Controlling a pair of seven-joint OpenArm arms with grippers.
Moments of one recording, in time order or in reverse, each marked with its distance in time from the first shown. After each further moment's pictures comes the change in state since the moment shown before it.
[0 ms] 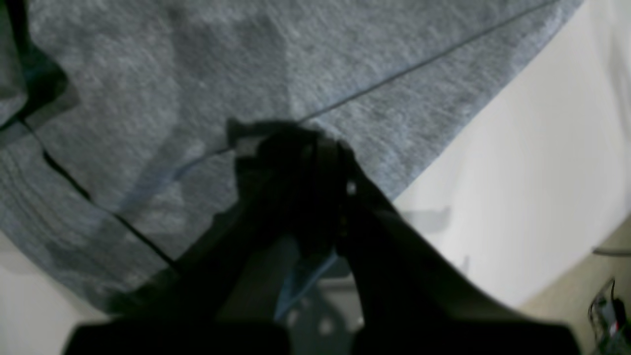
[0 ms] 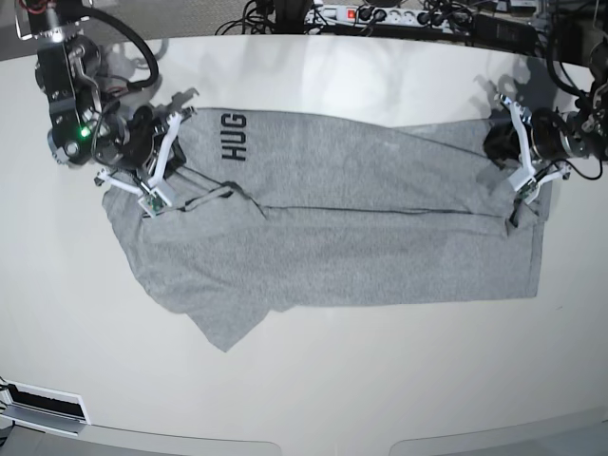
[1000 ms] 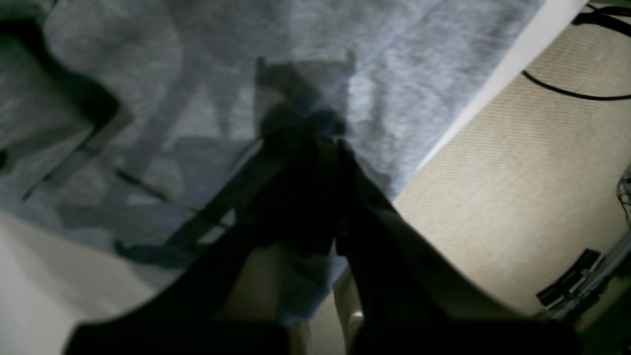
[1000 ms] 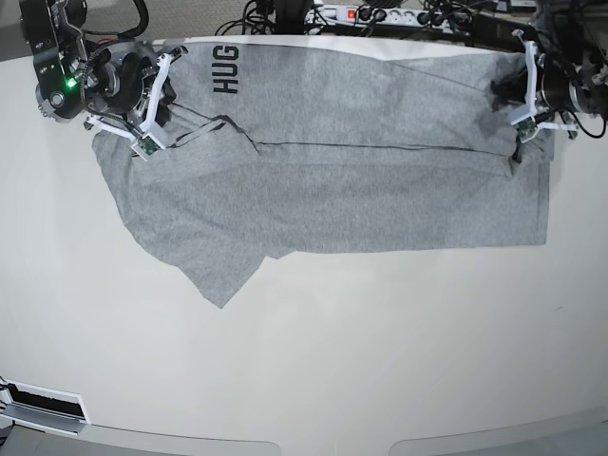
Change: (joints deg) left arm 13.4 -7.1 0.2 13.4 0.6 -1.5 4.6; right arm -10.9 3.7 0.0 9.4 6.3 -7.5 -12.0
